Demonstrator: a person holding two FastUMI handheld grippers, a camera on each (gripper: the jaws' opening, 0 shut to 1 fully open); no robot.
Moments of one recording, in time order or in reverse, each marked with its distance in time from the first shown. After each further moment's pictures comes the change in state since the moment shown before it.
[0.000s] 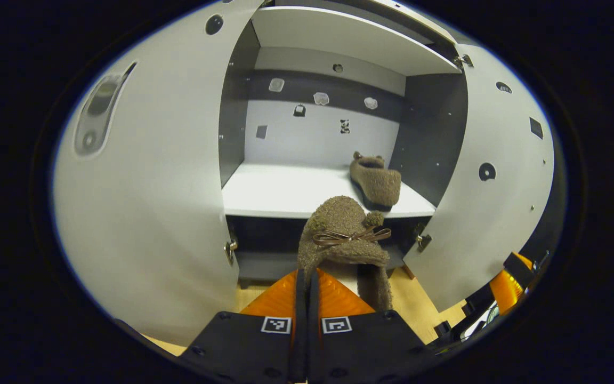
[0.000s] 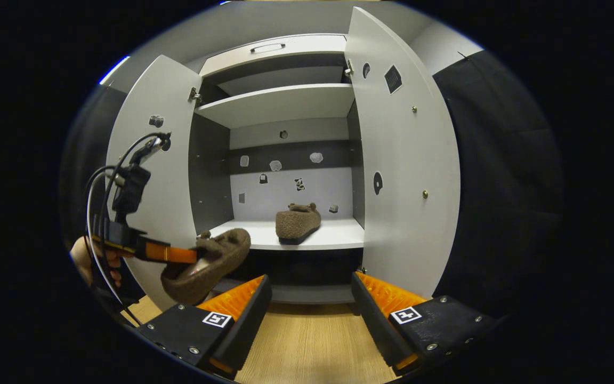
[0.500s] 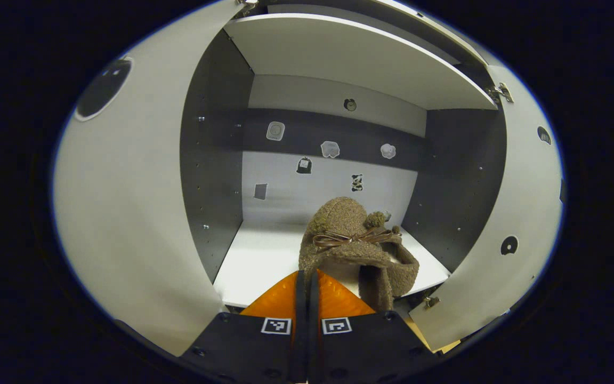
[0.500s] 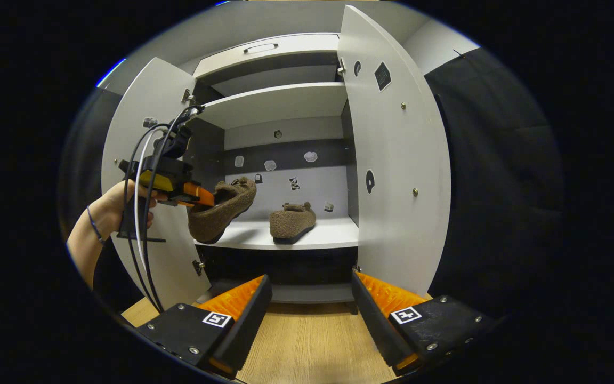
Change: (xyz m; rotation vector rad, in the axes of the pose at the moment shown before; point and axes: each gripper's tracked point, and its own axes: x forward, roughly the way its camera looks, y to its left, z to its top) left arm 0.076 0.018 0.143 -0.014 -0.109 0.042; right arm 0.004 -0.010 0.004 0.014 -0.004 -0.013
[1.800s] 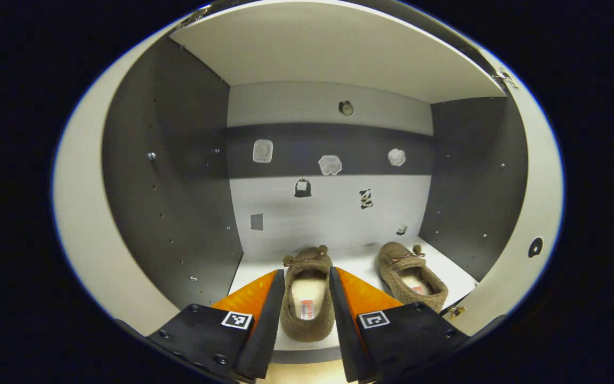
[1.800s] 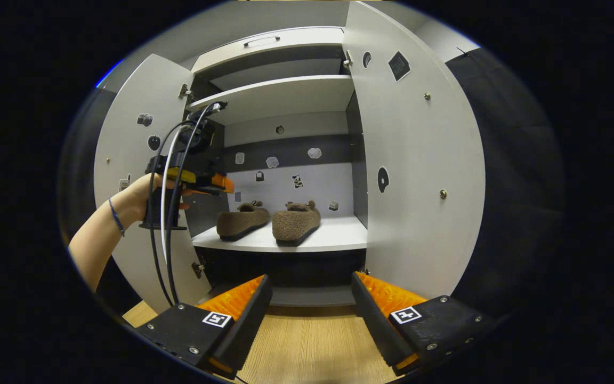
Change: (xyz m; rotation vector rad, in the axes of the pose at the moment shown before) left arm 0.019 -0.013 0.040 0.154 -0.118 0.010; right arm 0.019 0.011 0.001 -0.001 0.017 0.015
